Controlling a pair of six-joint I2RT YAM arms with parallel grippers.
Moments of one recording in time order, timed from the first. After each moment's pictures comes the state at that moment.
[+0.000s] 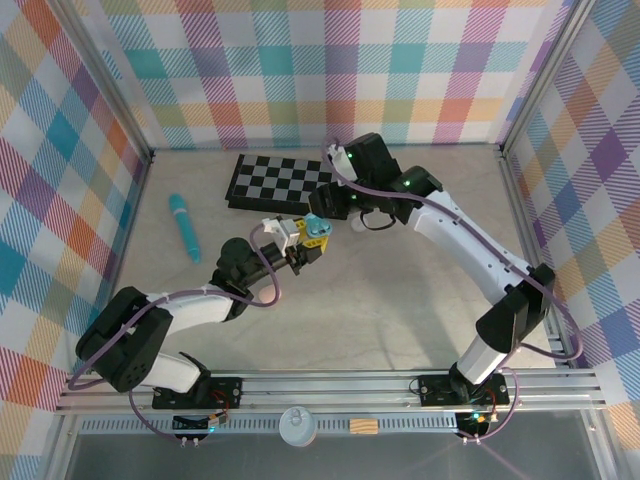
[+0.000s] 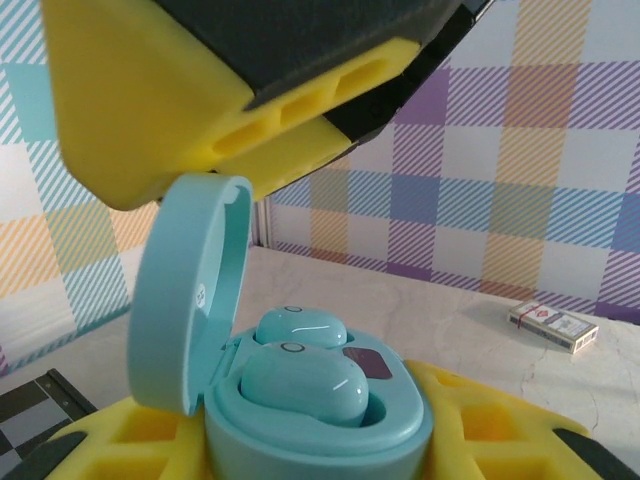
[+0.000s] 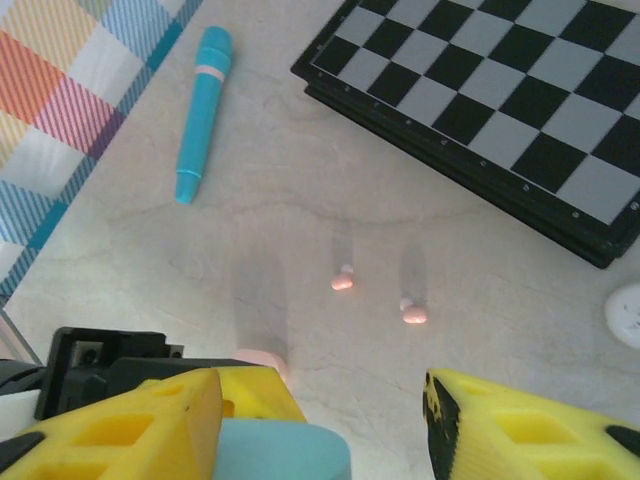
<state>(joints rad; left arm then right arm) -0.59 1.41 0.49 1.06 0.46 -0.03 0.69 1.64 1.73 -0.84 -0.22 0.29</state>
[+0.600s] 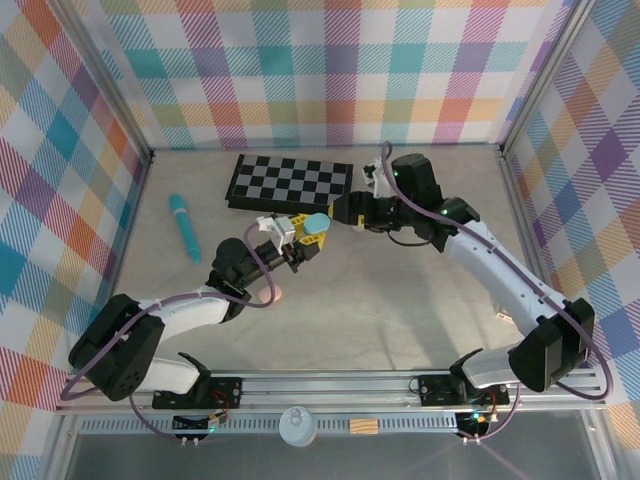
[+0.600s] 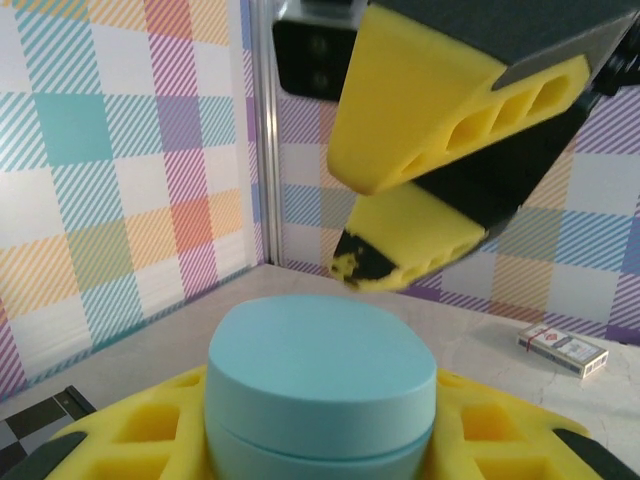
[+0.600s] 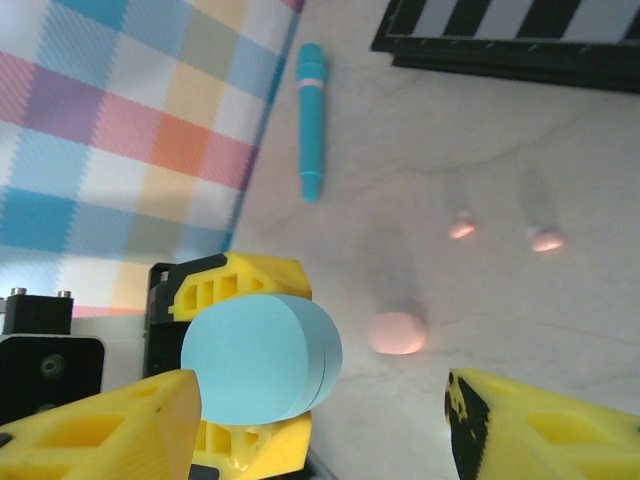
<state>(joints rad) -0.59 1.35 0.50 1.05 0.43 -0.05 0.54 1.38 1.28 -0.49 -0.60 0.69</state>
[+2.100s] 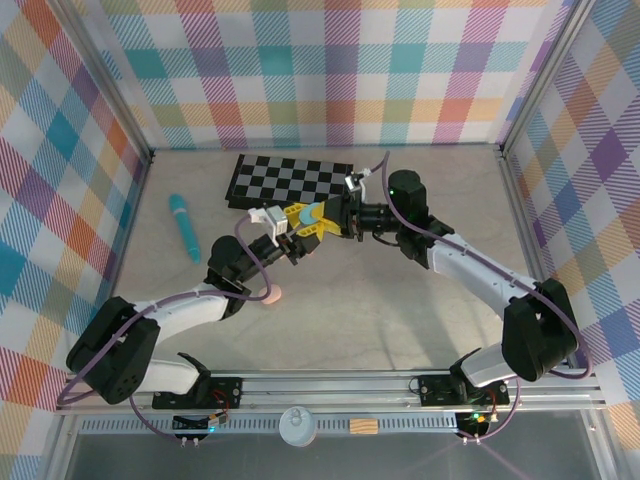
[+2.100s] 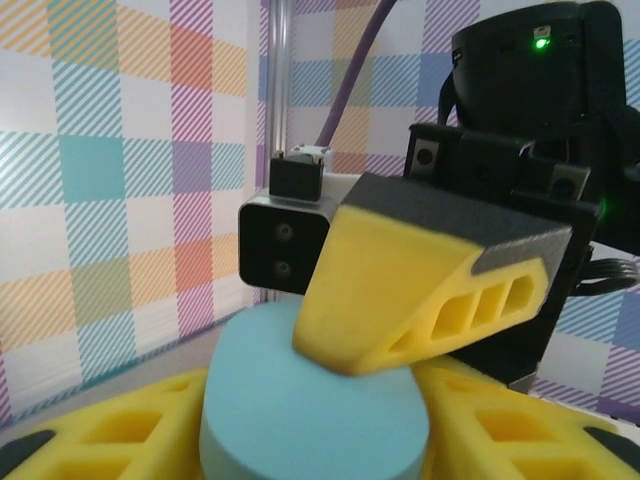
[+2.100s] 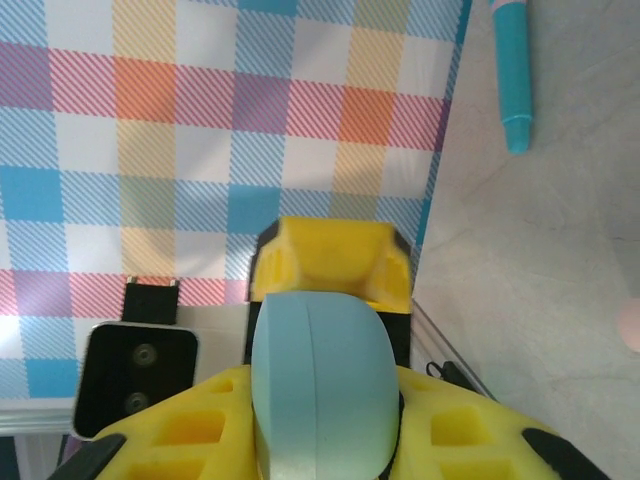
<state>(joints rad) -0.59 1.32 0.53 1.08 0.41 -0.16 0.55 1.44 1.03 0.22 -0.87 1.24</state>
